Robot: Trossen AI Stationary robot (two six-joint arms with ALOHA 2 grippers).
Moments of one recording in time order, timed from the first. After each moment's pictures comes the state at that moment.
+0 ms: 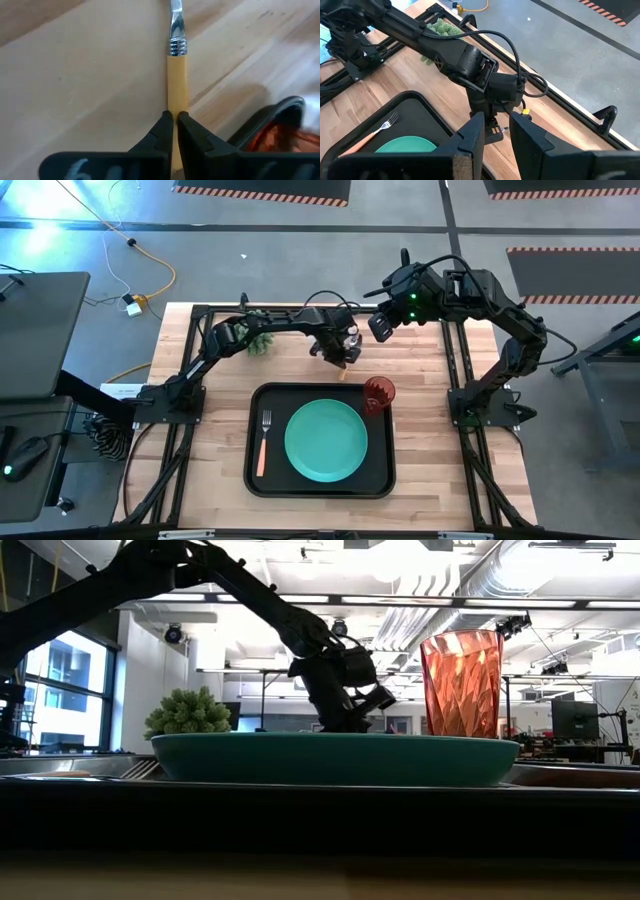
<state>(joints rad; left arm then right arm) 0.41 2.41 1.89 -0.76 0.43 -0.70 -0.16 1.60 2.21 -1.43 0.34 0.50</state>
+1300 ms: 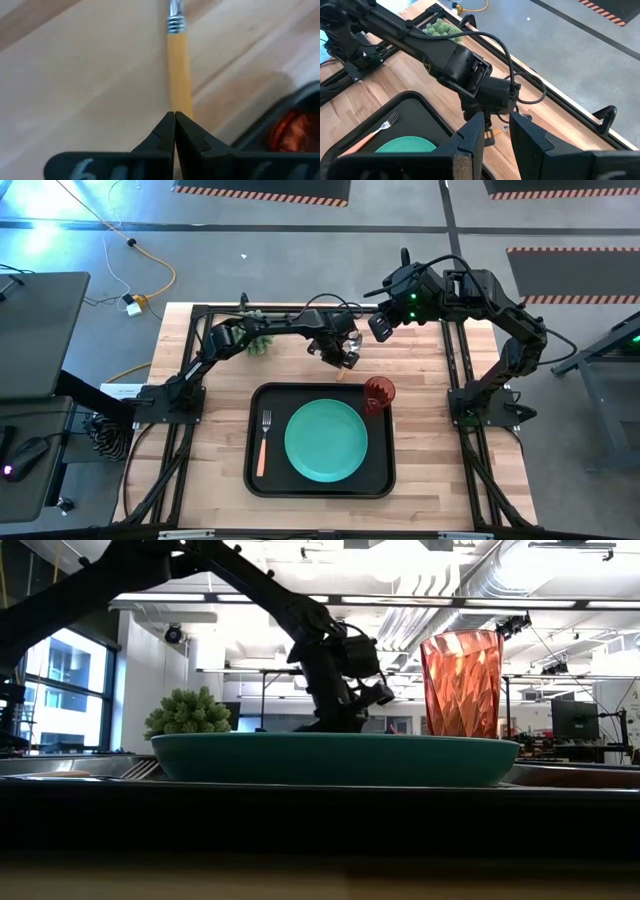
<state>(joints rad) 0.38 2.35 1.89 -0.81 0.30 -0.65 -0.16 1.60 2.21 -1.43 0.34 0.50</state>
